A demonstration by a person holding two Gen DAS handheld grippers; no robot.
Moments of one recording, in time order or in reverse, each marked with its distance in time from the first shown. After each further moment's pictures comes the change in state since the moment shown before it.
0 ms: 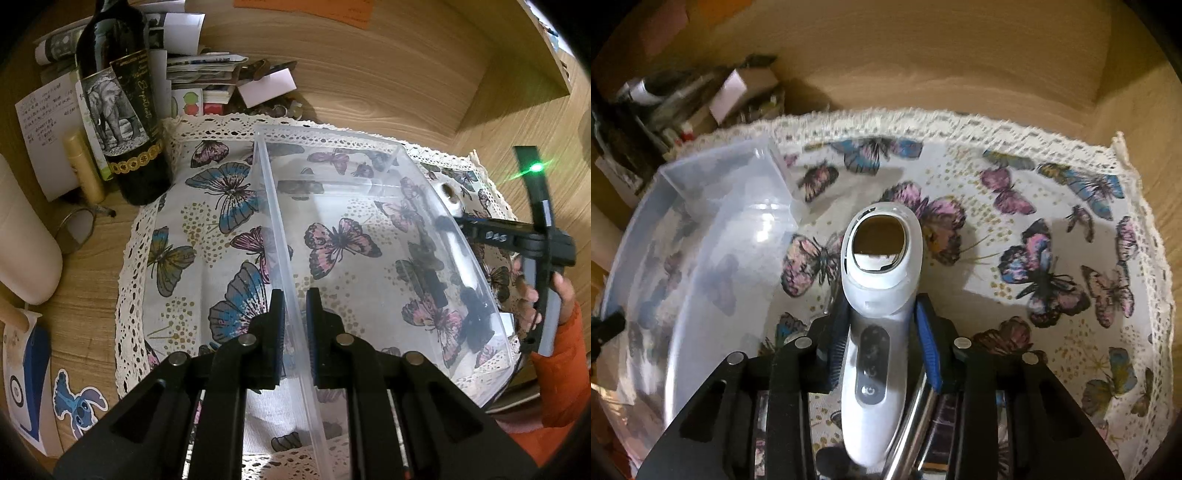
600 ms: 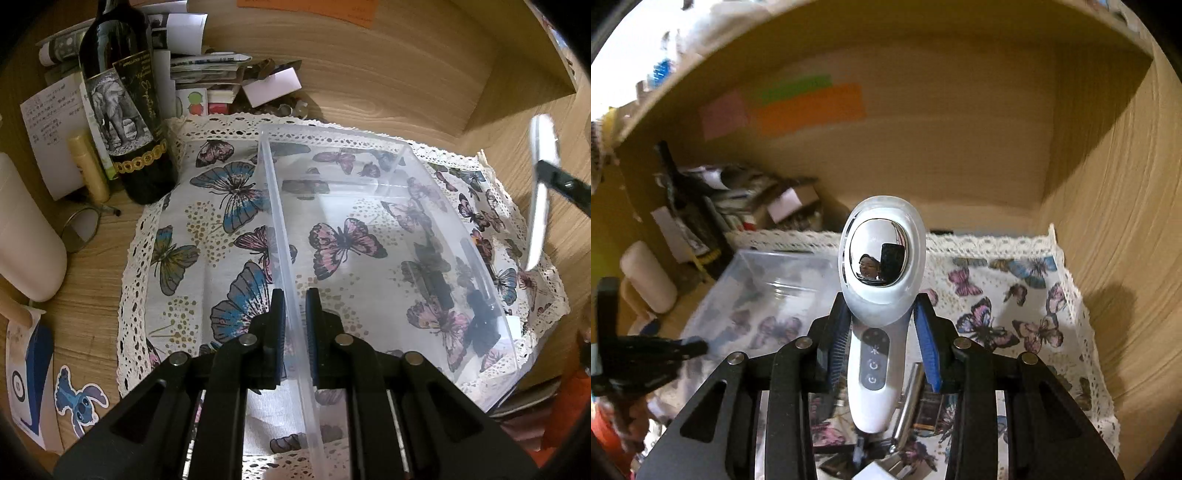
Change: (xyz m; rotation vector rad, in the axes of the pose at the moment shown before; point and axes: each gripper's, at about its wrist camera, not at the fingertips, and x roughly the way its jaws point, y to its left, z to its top) left arm 0.002 -0.003 -0.001 -0.004 -0.005 0.035; right arm -0.139 0.017 -0.012 -0.027 -0.362 0.000
